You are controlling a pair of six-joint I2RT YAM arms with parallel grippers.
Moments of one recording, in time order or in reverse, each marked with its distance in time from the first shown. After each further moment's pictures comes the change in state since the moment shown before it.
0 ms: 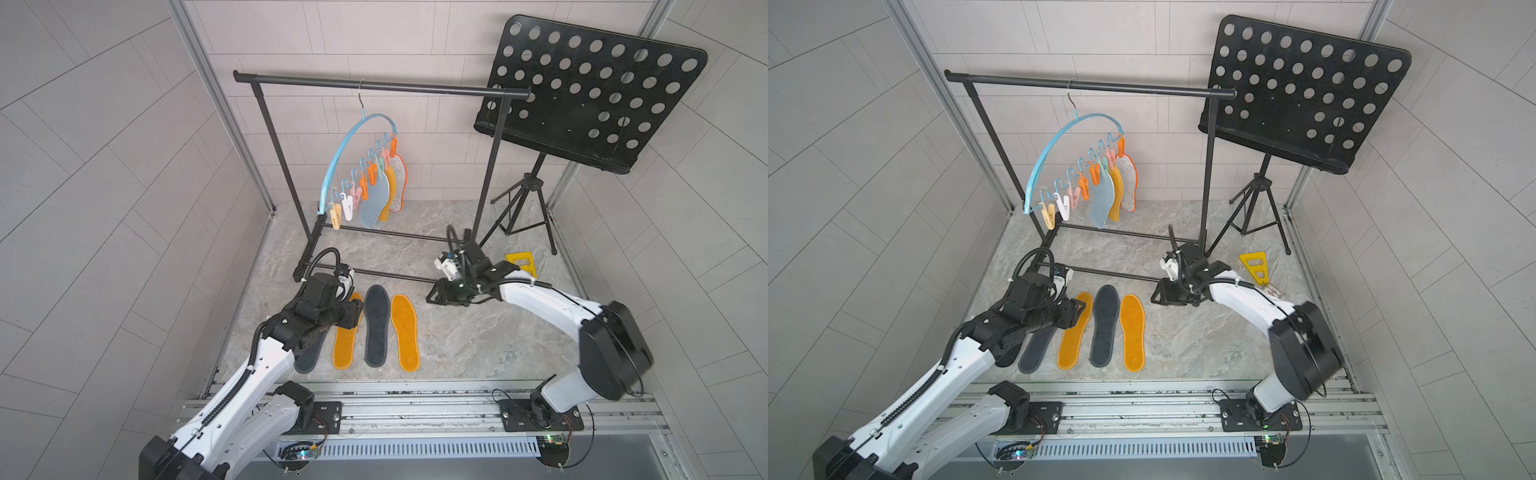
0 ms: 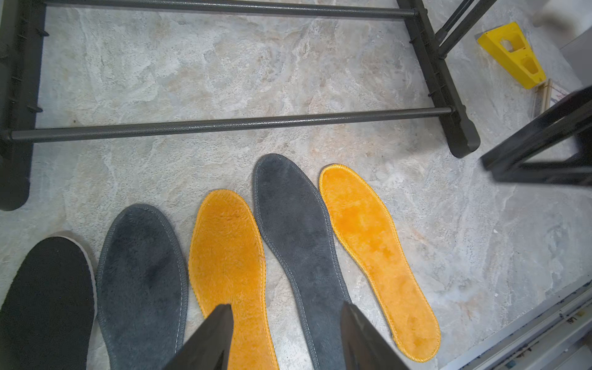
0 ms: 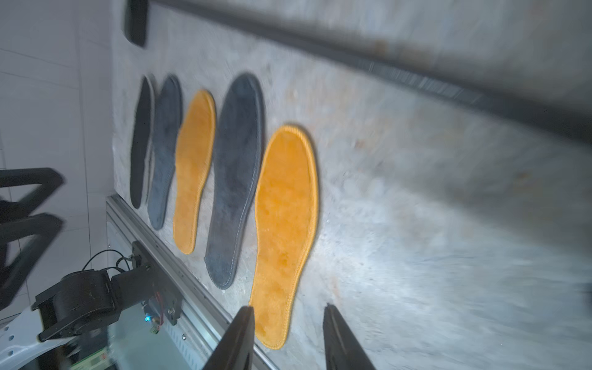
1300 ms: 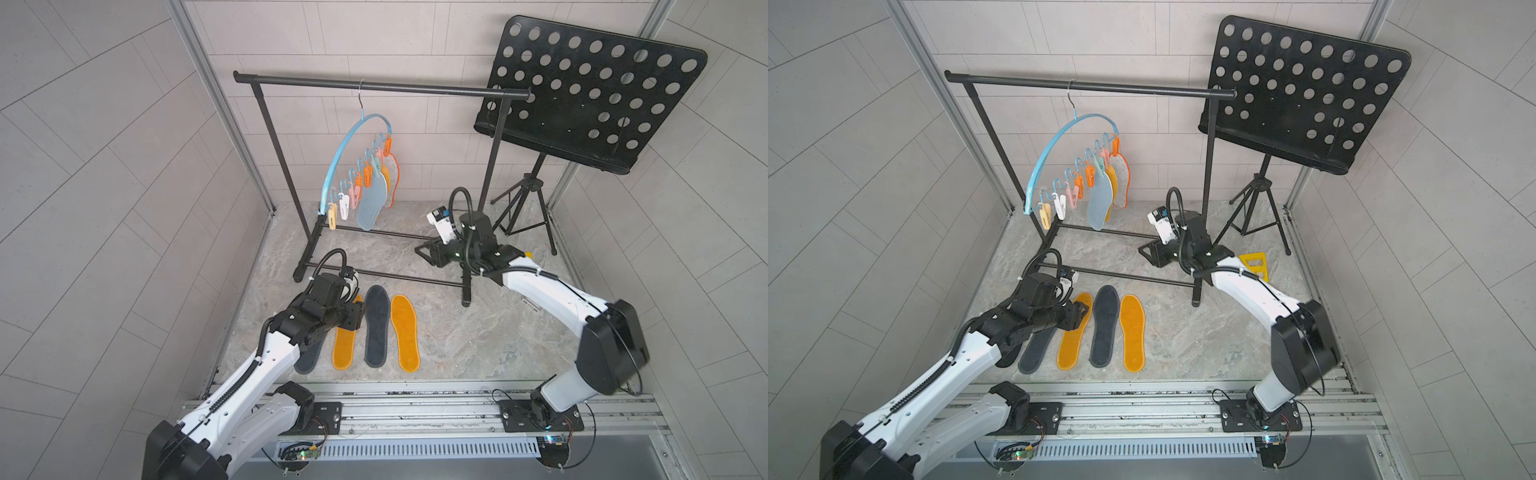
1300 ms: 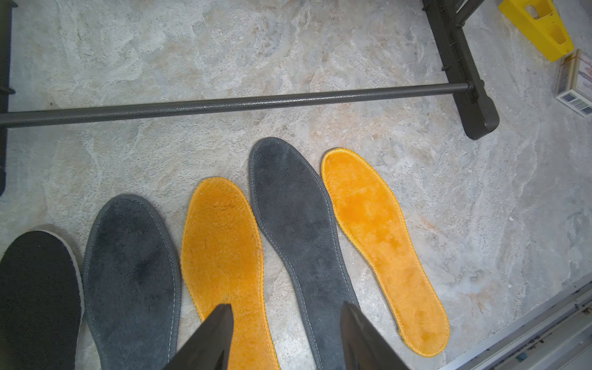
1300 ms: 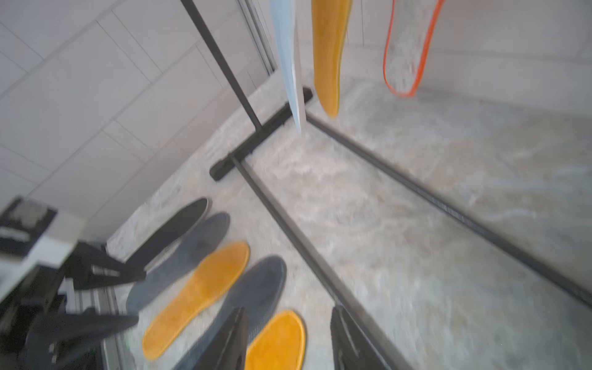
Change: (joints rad) left arm -0.023 0.056 -0.005 0.002 -0.013 -0.001; right arm 0.012 0.214 0.293 0.420 0.039 -0.222
